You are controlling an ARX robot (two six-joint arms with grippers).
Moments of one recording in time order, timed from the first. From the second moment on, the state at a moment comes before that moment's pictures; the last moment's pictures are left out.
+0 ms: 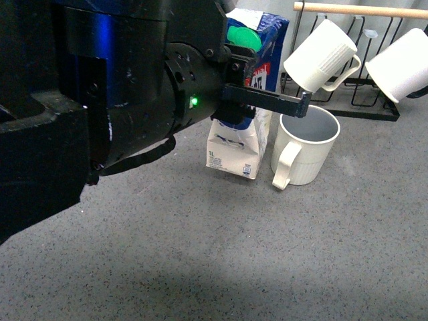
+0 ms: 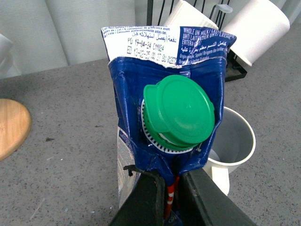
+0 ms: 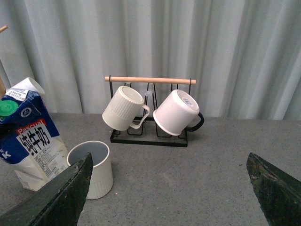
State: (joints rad) left arm -0.57 1.89 0.77 0.86 -0.12 -0.05; right arm 0.00 0.00 0.01 0.00 0.00 0.00
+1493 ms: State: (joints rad) left arm -0.59 1.72 0.65 0.88 -0.19 -0.08; right arm 0.00 0.00 0.01 0.00 0.00 0.00
